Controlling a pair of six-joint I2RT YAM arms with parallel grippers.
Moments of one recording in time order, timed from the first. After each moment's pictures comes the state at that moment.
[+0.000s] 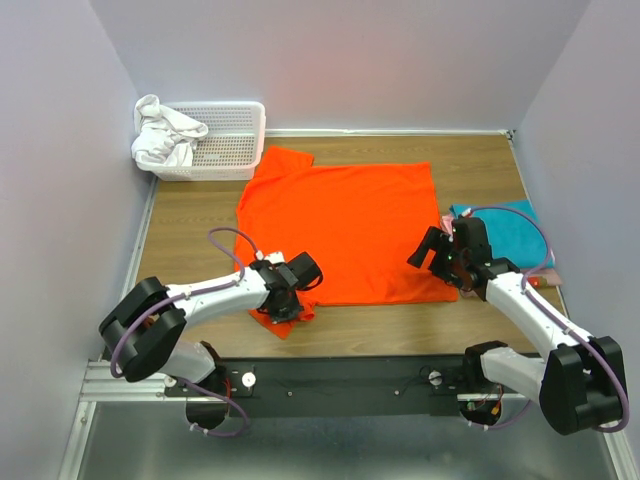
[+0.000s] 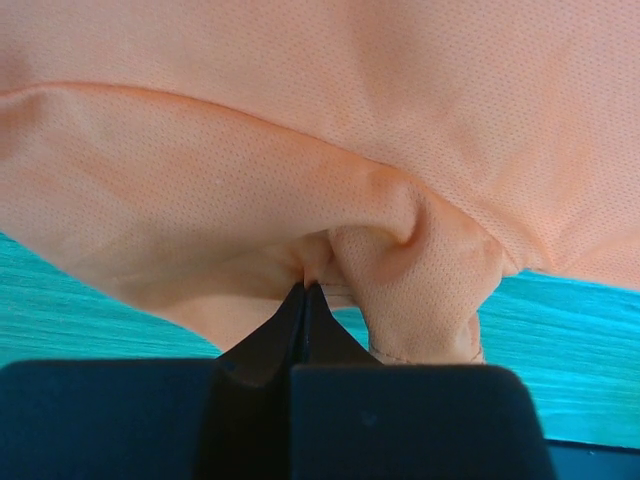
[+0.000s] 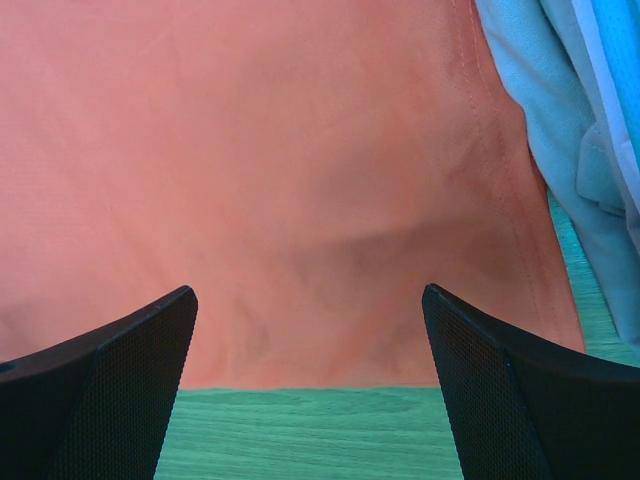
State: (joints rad) left arm -0.89 1.40 0.73 -0.72 -0.20 -1.21; right arm 0.22 1.09 0.57 -0.35 -0.04 0.63
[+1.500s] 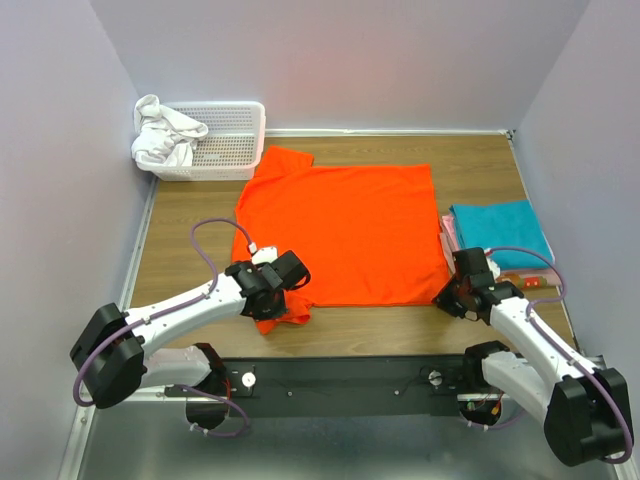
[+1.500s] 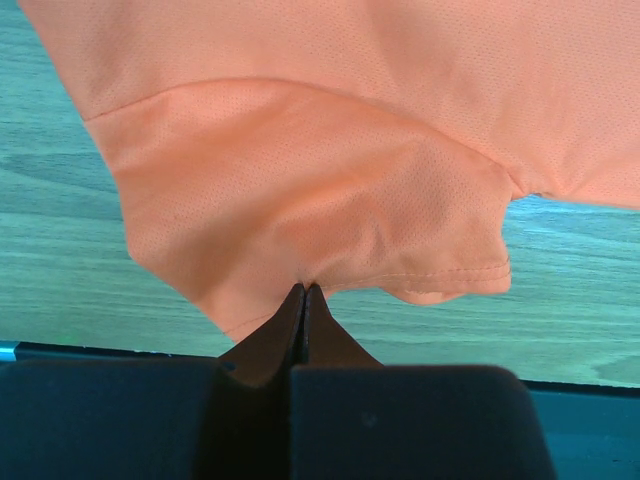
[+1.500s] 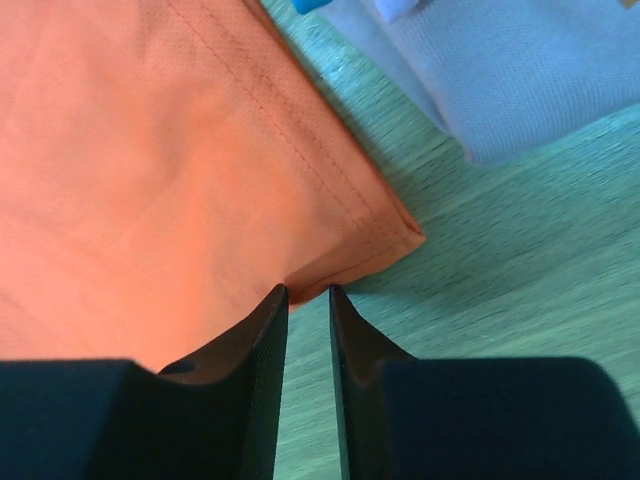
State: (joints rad) left arm -0.89 1.19 0.74 -0.89 -0.27 -1.01; right arm 0.22 0.91 0.40 -0.58 0.10 0.93
